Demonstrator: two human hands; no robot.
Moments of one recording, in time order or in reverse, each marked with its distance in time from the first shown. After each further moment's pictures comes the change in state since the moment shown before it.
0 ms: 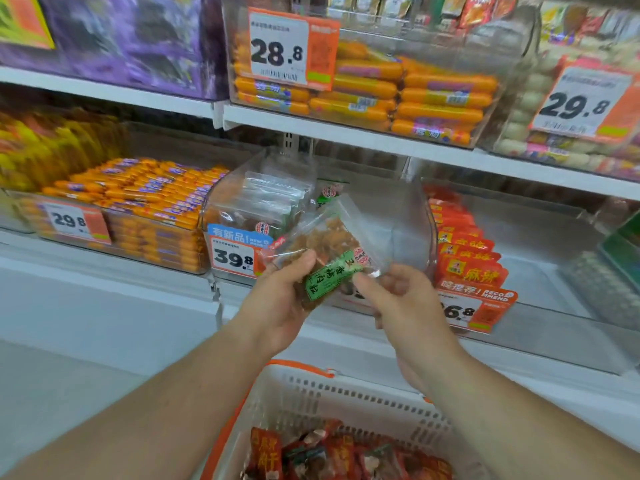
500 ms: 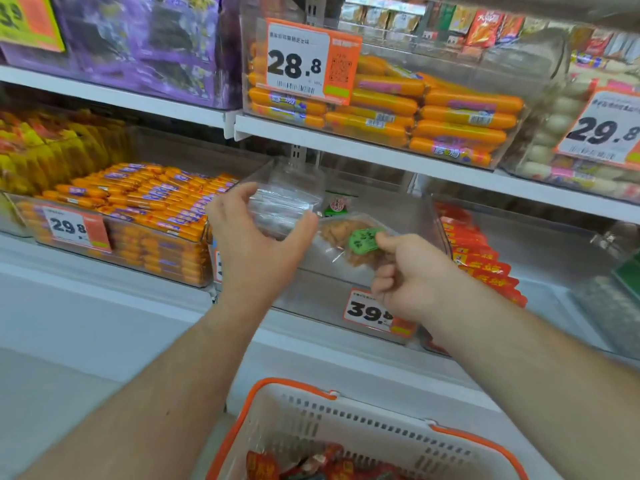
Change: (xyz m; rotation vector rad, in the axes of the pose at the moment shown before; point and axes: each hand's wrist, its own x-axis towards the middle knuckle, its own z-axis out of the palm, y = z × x) left_hand 0.016 0.053 0.011 1.063 0.581 0.881; right_hand 0.067 -0.060 0.023 0.401 -0.101 0.488
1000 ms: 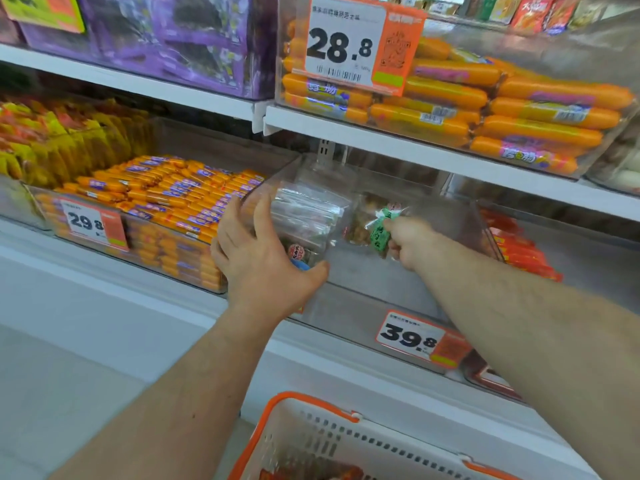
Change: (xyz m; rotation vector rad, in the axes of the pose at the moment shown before) left_hand 0.017 -0.063 0.009 0.575 -0.114 0.008; right_hand 0.174 -0.028 0.037 -0.536 0.217 -0.265
